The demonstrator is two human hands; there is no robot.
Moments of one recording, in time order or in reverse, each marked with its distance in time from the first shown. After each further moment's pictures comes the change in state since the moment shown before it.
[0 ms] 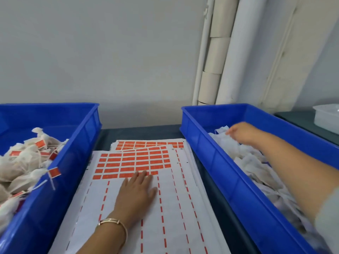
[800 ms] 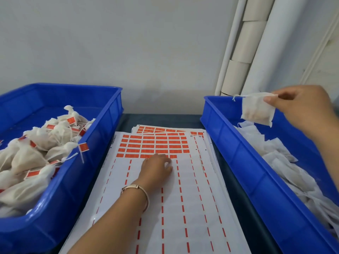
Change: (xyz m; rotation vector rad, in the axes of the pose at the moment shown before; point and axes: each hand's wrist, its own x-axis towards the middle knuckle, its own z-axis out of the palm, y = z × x) left_hand 0.017 0.003 -0.020 -0.349 0.095 -0.094; right_hand -0.067 -0.036 -0.032 0.305 0.494 -0.309
